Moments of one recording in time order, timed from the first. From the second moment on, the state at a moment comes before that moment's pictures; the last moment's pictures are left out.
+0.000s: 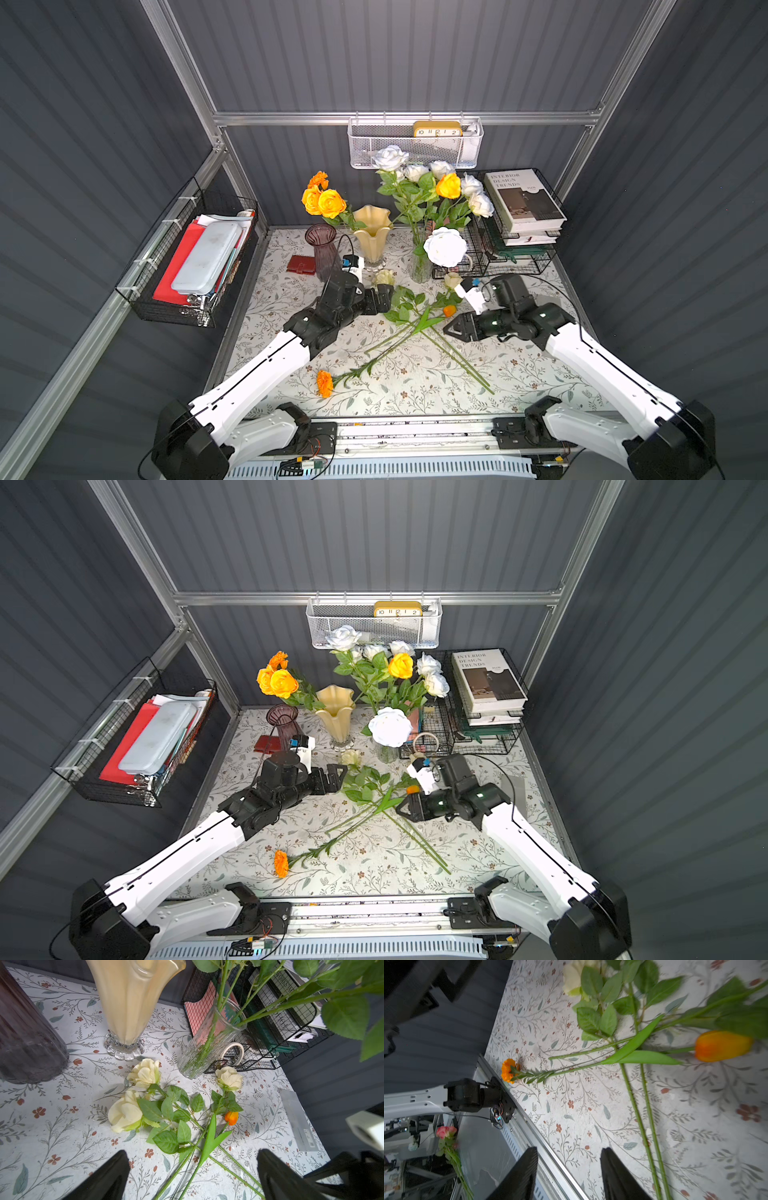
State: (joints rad) left arm -0.65 1.10 0.87 -0.28 -0.01 -0.50; right arm 0.54 1.14 0.87 -0.69 -0.56 0.28
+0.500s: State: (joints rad) left arm -0.65 1.02 0.81 -0.34 -0.01 -0.53; right arm 0.90 1.47 1.05 -0.64 -0.42 0.08
